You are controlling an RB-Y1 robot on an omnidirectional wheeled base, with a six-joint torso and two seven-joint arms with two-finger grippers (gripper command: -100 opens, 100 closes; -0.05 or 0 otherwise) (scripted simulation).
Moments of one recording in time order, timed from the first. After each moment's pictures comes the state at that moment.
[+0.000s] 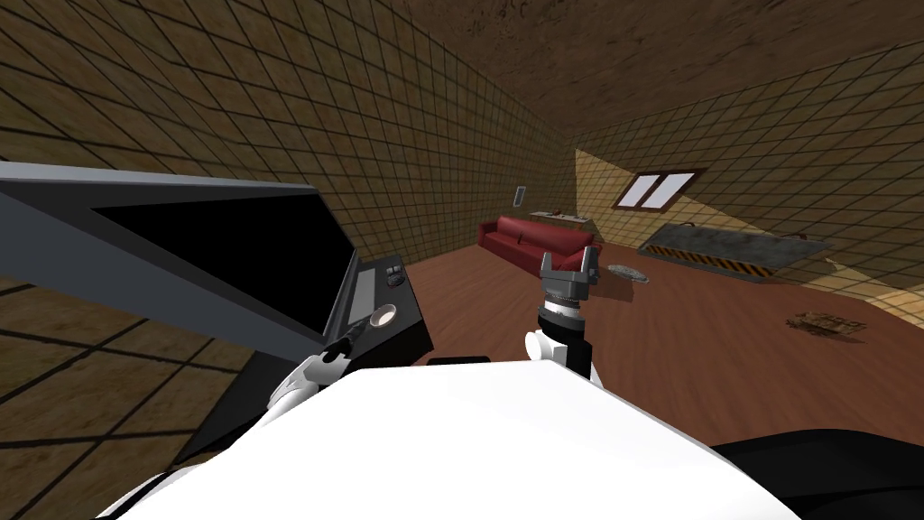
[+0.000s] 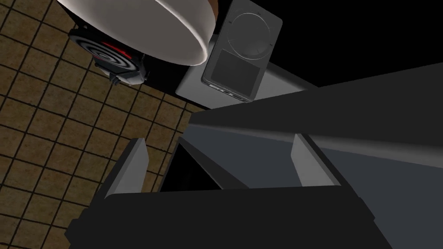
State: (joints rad) left arm 0.06 0.51 0.10 -0.84 -0.17 0.01 -0.26; right arm 0.49 0.03 -0.03 -2.29 -0.09 -0.61 -0.15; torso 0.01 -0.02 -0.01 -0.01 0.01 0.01
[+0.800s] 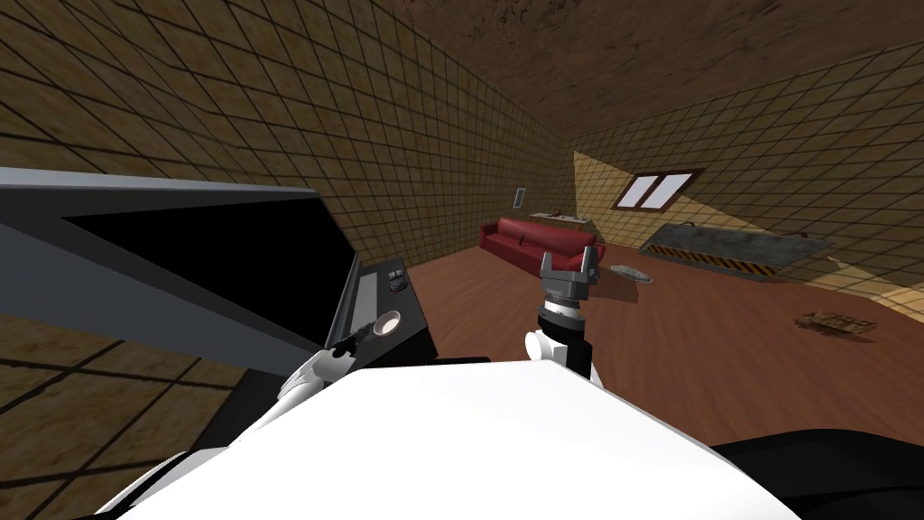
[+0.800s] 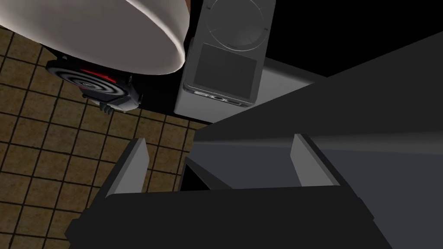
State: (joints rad) left arm 0.03 0.54 -0.01 -0.82 -0.18 0.13 -0.31; right arm 0.49 0.03 -0.03 -2.29 -0.09 -0.61 -0.15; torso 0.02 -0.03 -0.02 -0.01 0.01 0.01
